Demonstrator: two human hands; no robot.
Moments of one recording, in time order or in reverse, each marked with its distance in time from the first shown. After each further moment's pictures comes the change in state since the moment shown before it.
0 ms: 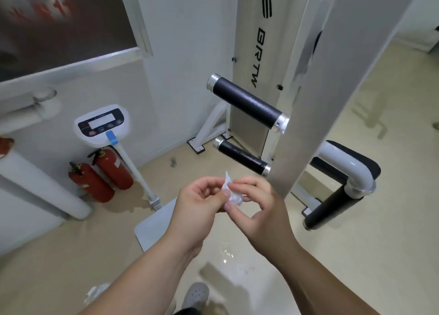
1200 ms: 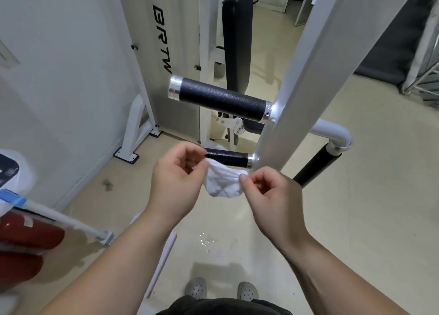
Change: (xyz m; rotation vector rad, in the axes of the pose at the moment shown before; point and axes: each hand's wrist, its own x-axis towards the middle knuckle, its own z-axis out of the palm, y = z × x) left_hand 0.103 0.033 -0.028 0.363 -0.389 0.390; right_hand 0.007 -0.048 0.032 -0.280 0.551 0.520
